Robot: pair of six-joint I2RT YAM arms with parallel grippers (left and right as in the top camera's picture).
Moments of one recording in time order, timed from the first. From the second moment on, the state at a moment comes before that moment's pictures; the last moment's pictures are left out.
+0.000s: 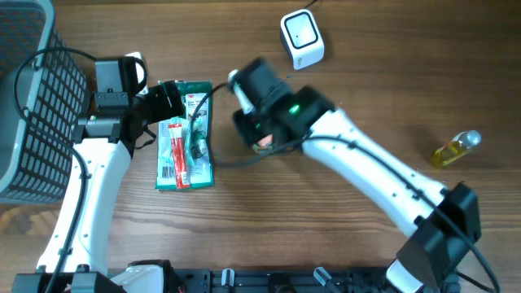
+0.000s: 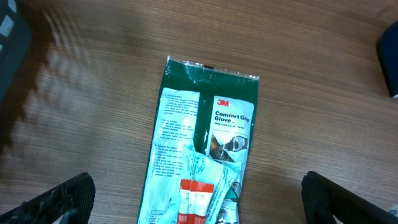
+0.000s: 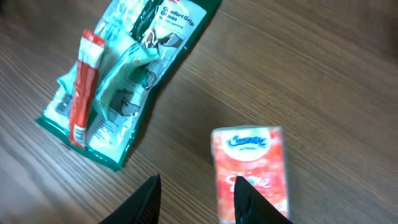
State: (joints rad) left arm 0.01 1.39 1.14 -0.67 -0.01 -0.24; right arm 0.80 1.78 1.59 -0.85 0.04 0.20
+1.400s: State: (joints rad) left arm 0.01 1.39 1.14 -0.67 -0.01 -0.24; right arm 0.89 1.91 1.56 -0.88 0.32 0.21
